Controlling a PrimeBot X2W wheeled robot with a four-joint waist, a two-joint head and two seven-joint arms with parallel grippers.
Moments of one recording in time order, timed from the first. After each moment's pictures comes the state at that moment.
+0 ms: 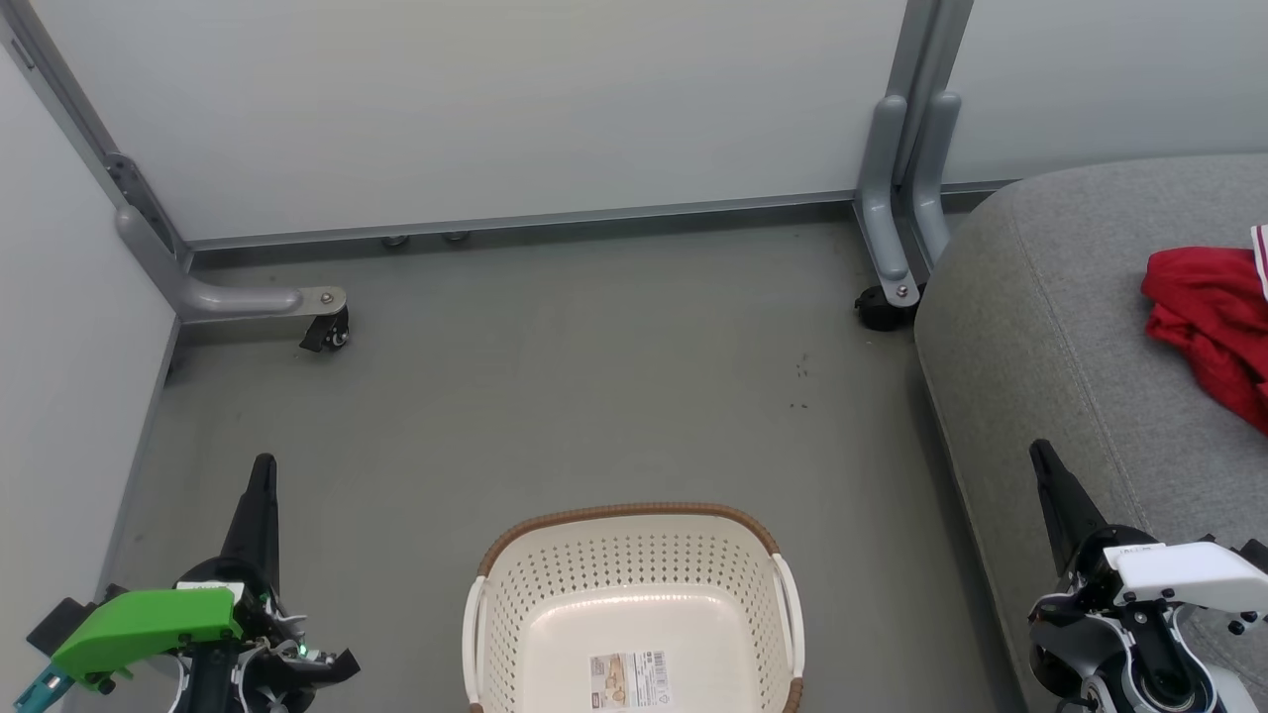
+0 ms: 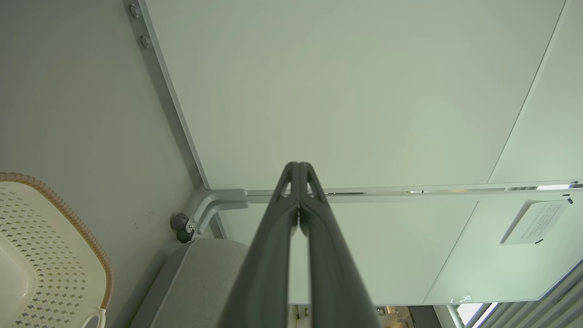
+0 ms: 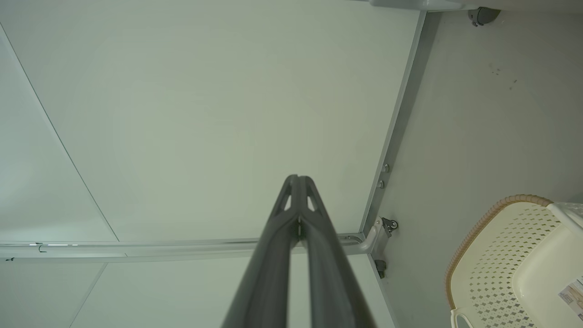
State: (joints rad) left arm -0.10 0.06 0.10 0.25 -1.63 -0.13 0.10; right arm -0.10 -0.06 -0.11 0.24 1.62 0.13 0.11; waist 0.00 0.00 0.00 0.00
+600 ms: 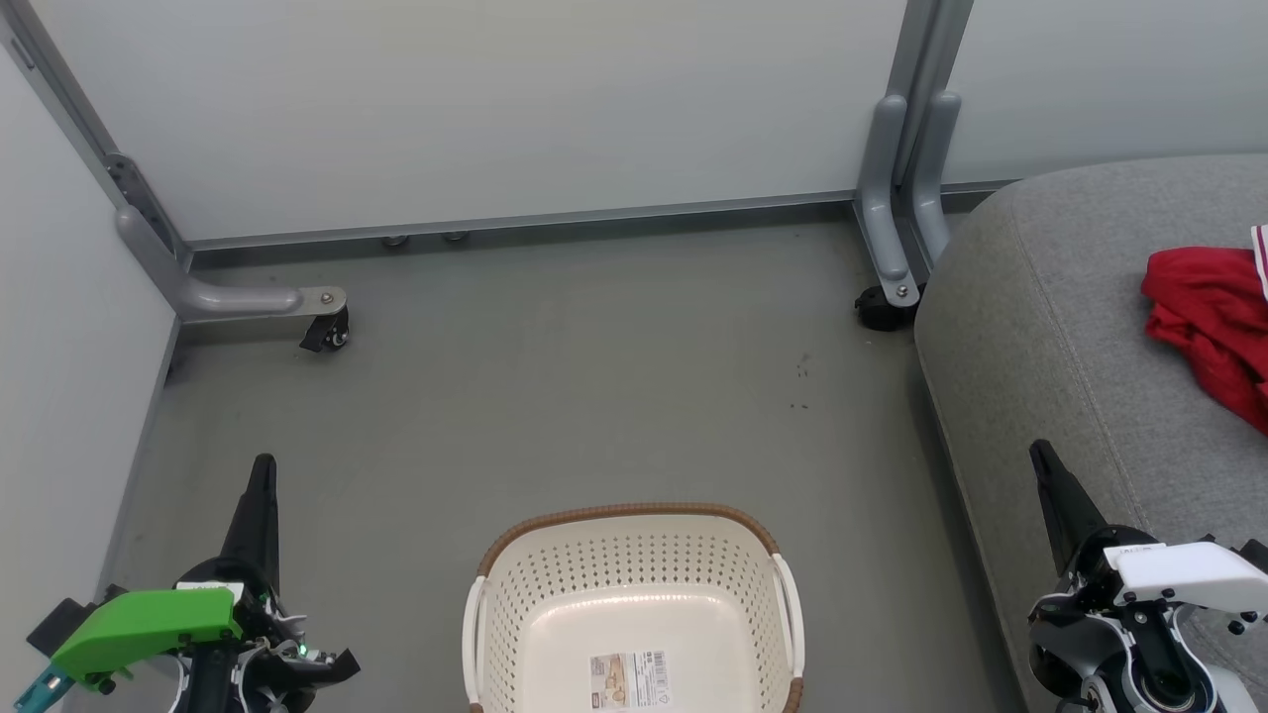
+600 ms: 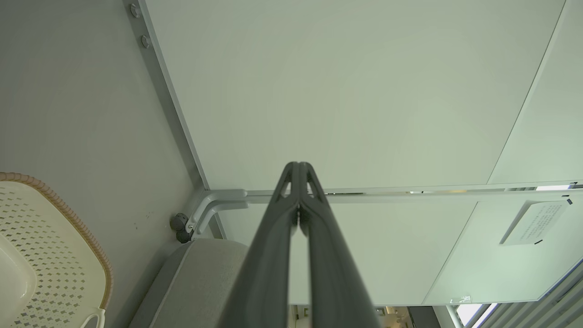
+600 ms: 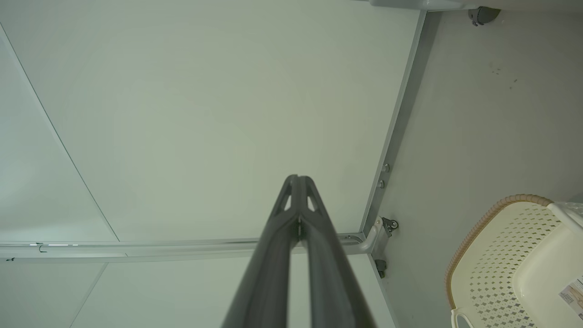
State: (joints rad) left arm -0.10 0.06 0.10 0.25 -1.63 -0.13 0.11; right arm -0.10 -0.05 -0.11 0.24 1.62 0.13 0.11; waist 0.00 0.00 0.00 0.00
